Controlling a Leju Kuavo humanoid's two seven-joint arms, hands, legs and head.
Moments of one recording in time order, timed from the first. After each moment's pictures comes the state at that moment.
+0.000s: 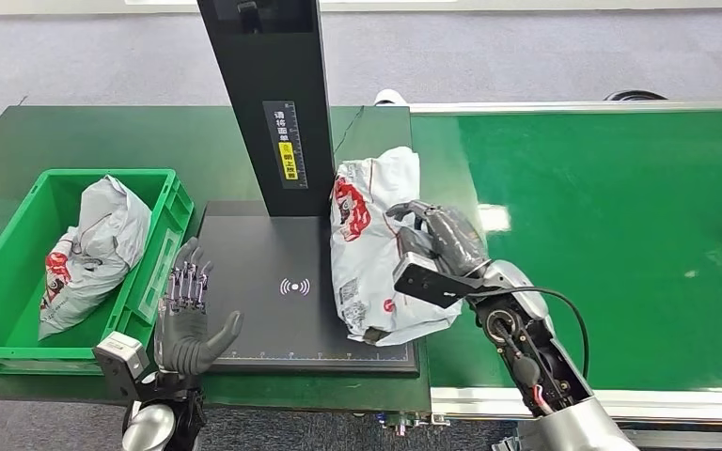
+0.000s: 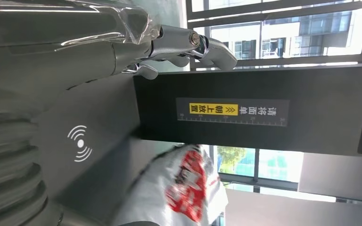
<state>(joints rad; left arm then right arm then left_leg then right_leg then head) -0.03 -0.10 -0.14 -1.43 -0.02 -0.05 -0.59 -0.53 -0.06 0.46 -1.06 0.62 0.00 -0.41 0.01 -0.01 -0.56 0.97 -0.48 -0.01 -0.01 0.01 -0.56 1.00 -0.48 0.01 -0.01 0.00</state>
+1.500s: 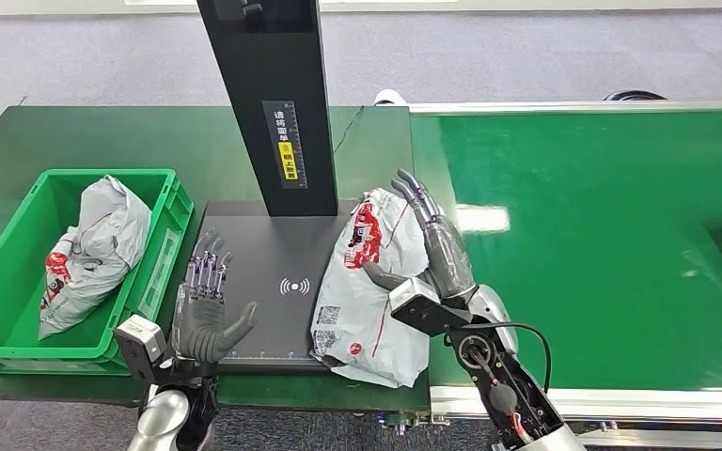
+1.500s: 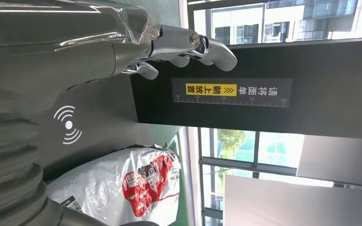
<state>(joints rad) -0.09 -0.10 -0.19 -1.37 0.00 -0.05 -0.57 -0.43 0.01 0.50 -1.13 0.46 -0.28 -0.54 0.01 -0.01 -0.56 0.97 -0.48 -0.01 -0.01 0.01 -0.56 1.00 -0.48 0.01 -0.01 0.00</state>
